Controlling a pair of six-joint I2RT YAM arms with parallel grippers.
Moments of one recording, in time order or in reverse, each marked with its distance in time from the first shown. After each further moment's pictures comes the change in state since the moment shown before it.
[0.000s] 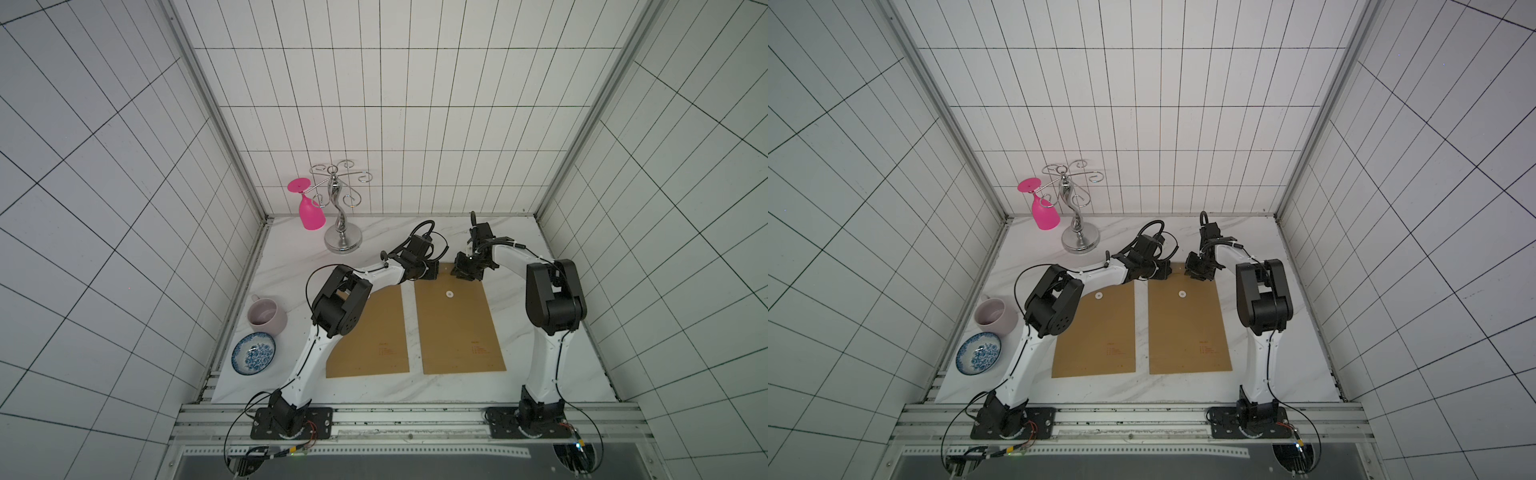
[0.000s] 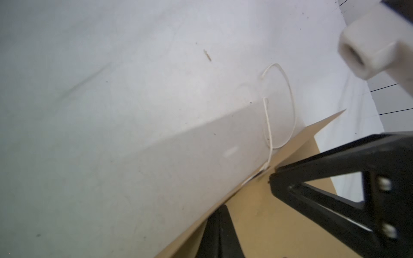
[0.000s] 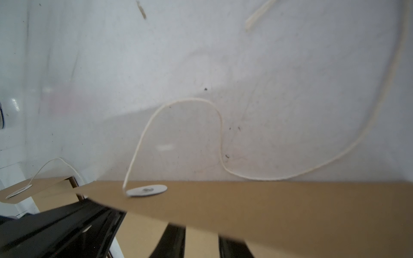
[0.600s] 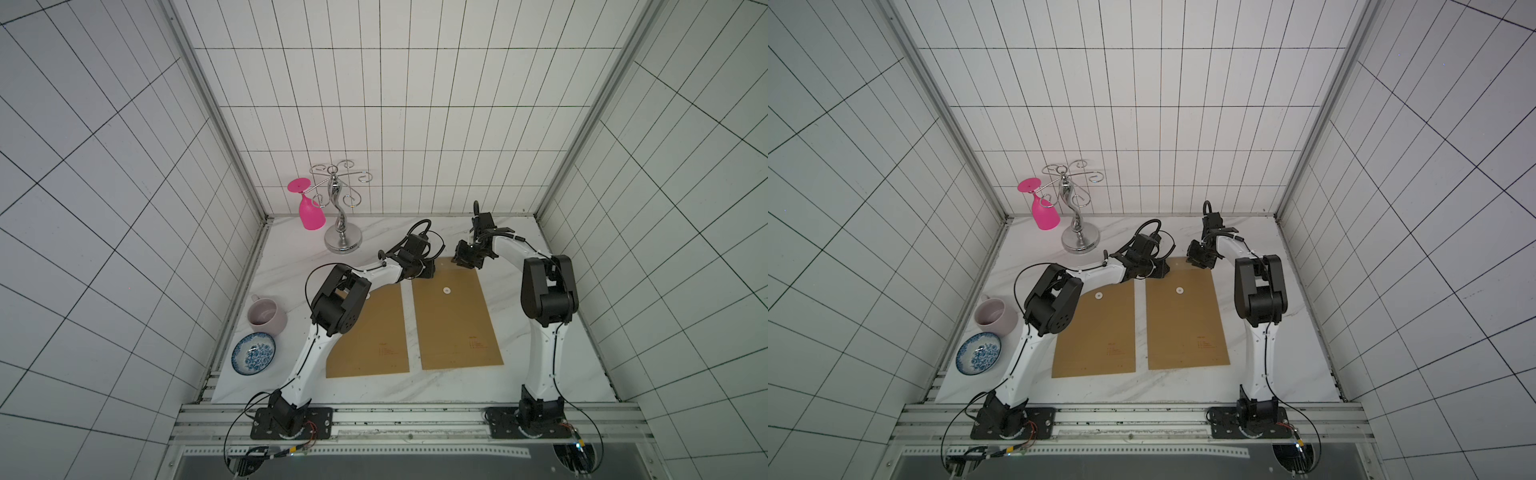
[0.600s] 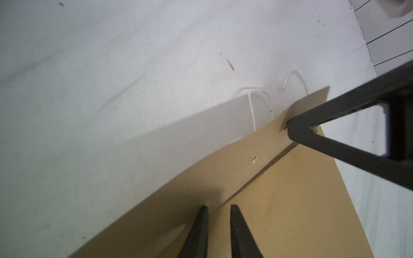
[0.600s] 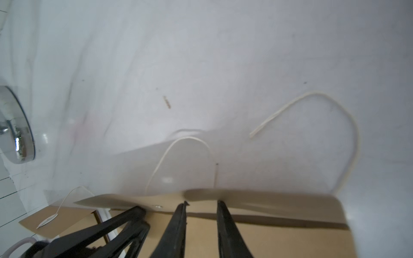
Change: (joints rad) left arm 0.016 0.003 0.000 0.011 -0.023 0.018; right arm -0.050 0.134 0.193 -0.026 0.007 0.024
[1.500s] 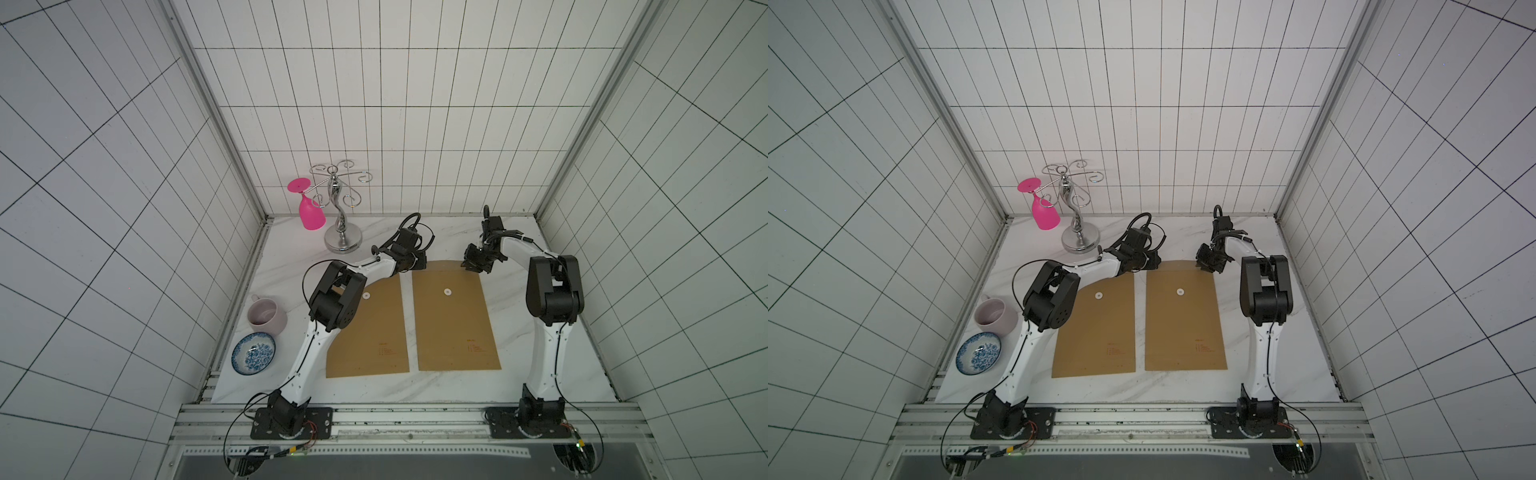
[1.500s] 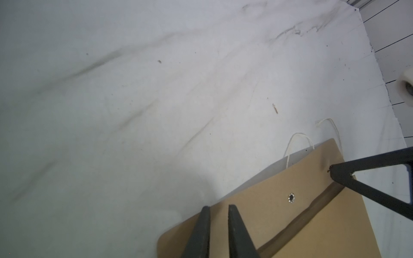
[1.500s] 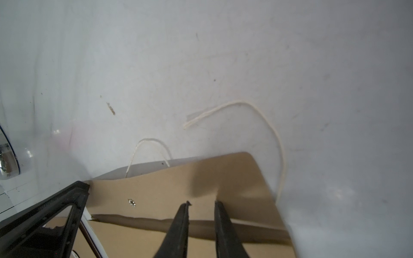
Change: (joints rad) left arm 0.056 0.034 0.053 0.001 -0.042 -0.053; right arm -0.041 -0.030 -0.031 -0.036 -0.005 0.002
